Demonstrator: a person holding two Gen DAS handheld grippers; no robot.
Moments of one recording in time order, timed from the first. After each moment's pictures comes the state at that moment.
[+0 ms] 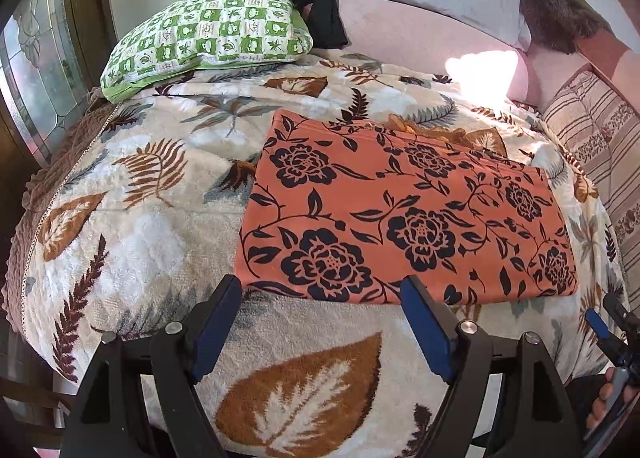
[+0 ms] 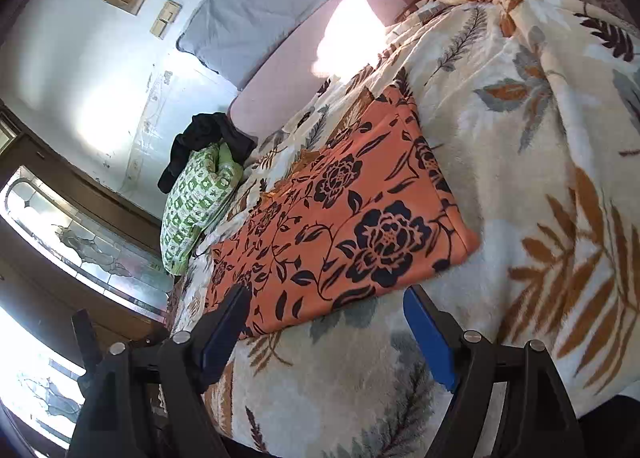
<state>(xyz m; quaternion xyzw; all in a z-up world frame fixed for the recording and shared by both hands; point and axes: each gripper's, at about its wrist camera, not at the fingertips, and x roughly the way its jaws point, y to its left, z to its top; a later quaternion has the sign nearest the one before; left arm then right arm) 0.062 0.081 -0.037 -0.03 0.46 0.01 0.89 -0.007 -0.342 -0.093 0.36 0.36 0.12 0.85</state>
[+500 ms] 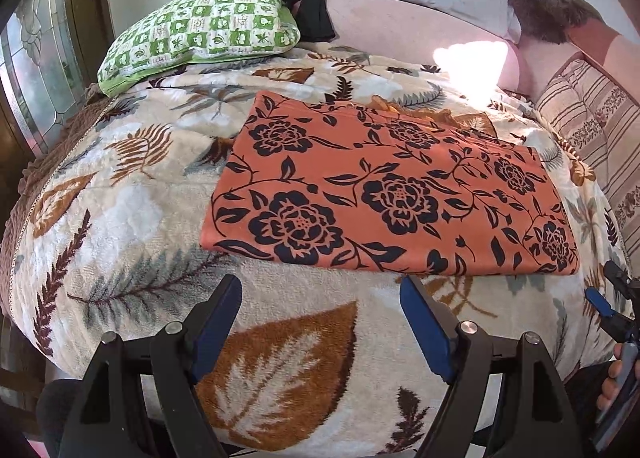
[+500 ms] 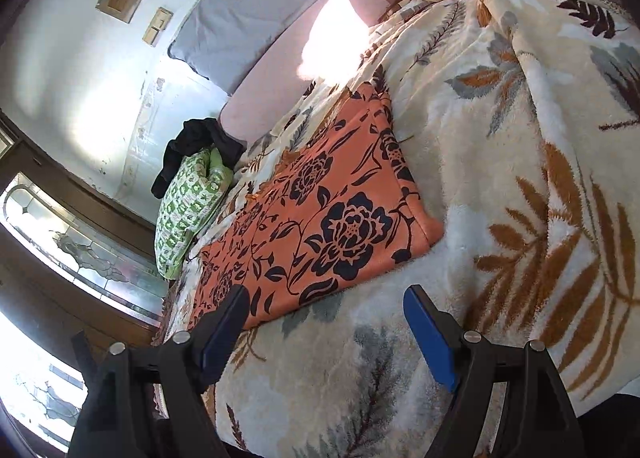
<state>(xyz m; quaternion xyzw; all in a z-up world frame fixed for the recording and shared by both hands) 0.037 0.053 -0.063 -0.03 0.45 0.00 0.89 -0.005 -0.365 -0.110 0.38 0.36 0.12 0.84</state>
